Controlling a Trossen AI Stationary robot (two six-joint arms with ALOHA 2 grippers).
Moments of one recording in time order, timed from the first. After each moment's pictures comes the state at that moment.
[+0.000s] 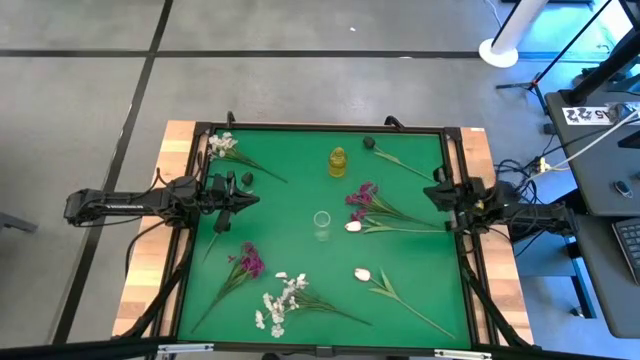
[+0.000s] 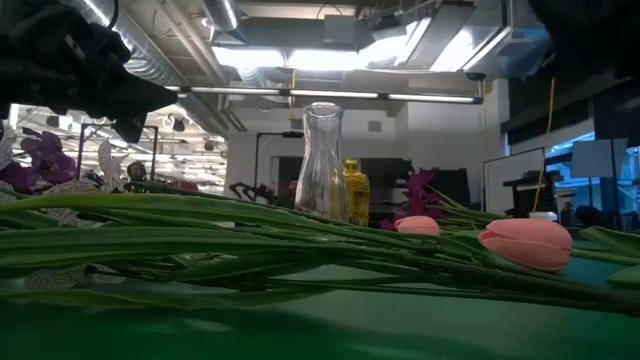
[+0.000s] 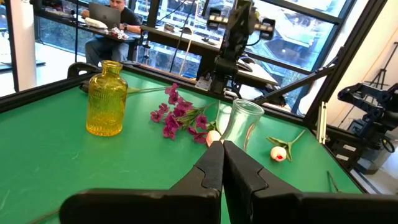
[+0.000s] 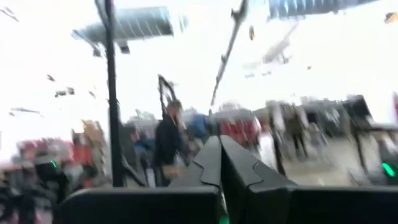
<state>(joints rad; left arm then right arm) 0.12 0.24 0.01 0.17 0.01 -0.29 -0.03 0.01 0.01 0.52 -0.07 0.13</state>
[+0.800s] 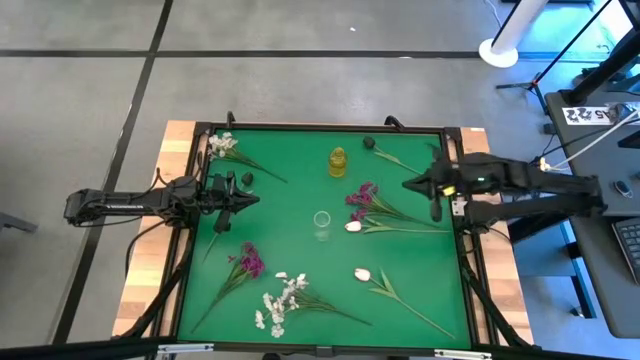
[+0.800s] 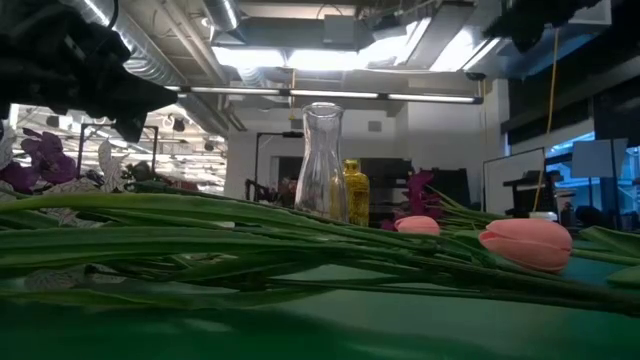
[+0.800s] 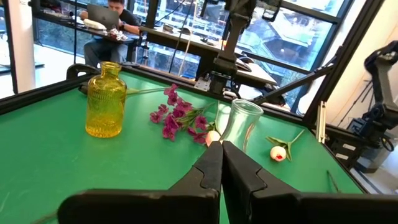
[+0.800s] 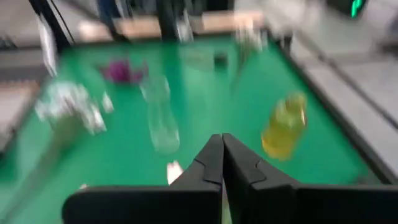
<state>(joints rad) 0.12 0.24 0.01 0.17 0.01 -0.27 -0.03 0.70 0.86 -0.64 0.08 0.05</state>
